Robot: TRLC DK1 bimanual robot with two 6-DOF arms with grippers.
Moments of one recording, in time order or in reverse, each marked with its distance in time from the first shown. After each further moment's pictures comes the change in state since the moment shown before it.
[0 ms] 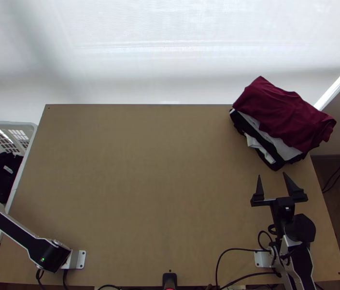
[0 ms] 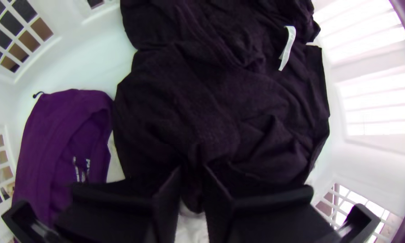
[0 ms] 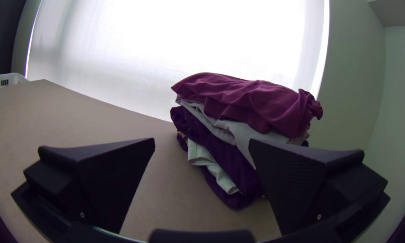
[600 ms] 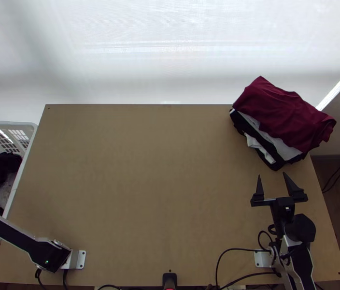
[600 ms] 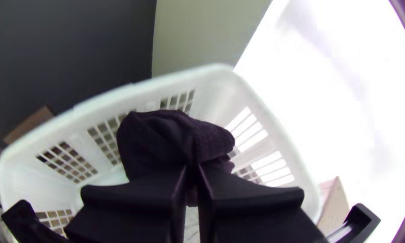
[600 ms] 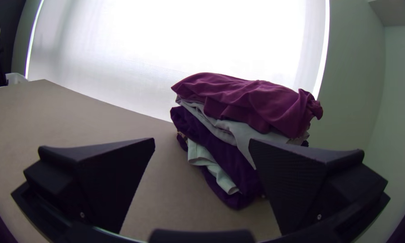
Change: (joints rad) left arm -0.023 -0.561 0.003 -0.065 0.108 0.017; right arm 0.000 0.000 0.000 0.000 0.000 0.000
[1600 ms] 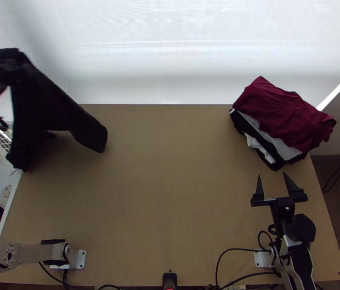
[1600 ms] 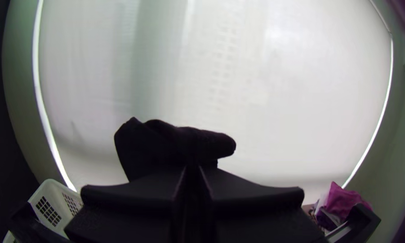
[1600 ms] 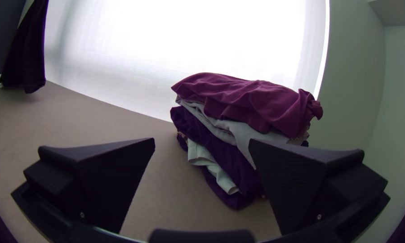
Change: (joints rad) left arm -1.051 -0.933 -0.197 -0.151 -0.237 -0.069; right arm 0.000 0.000 0.000 0.000 0.000 0.000
